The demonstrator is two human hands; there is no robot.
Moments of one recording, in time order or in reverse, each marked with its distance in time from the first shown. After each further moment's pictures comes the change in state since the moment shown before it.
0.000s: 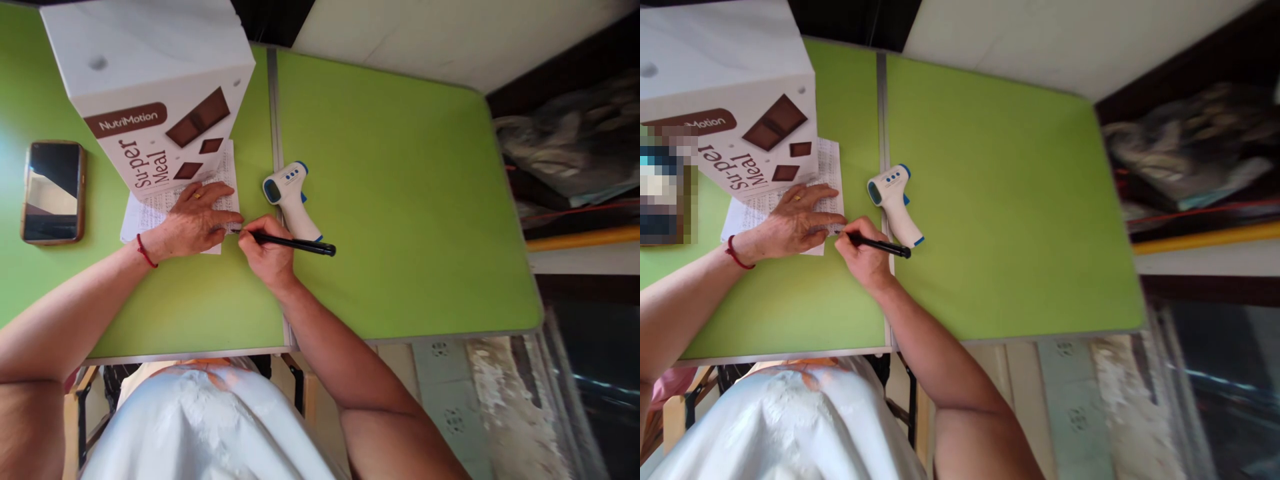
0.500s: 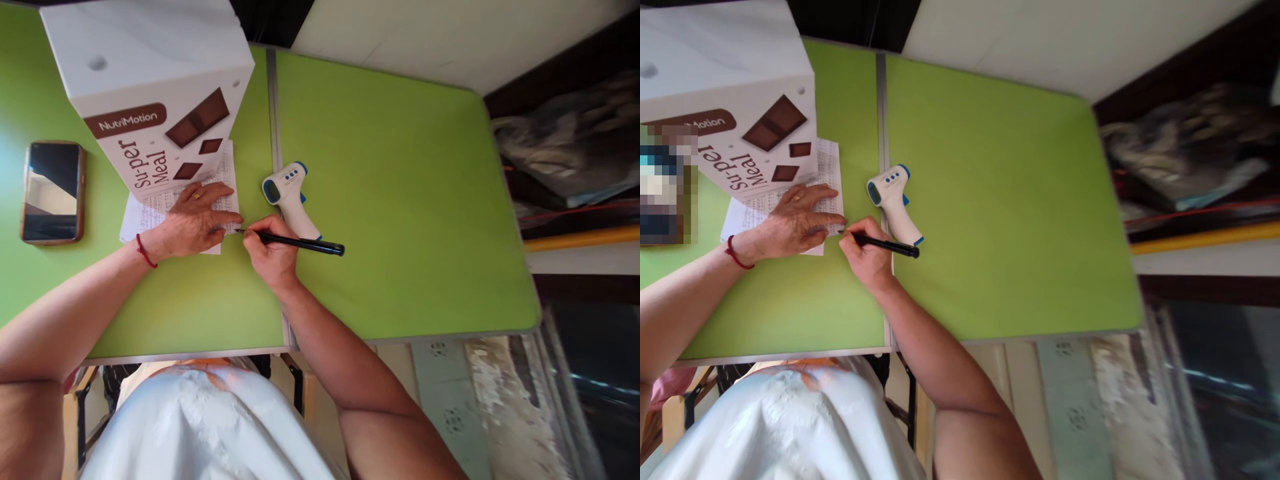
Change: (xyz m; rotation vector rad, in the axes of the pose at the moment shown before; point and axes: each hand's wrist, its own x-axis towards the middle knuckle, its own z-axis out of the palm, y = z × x) left_hand 0.000 0.000 0.000 0.033 -0.012 0.004; right_hand 0.000 -0.002 -0.002 0.015 0.056 0.021
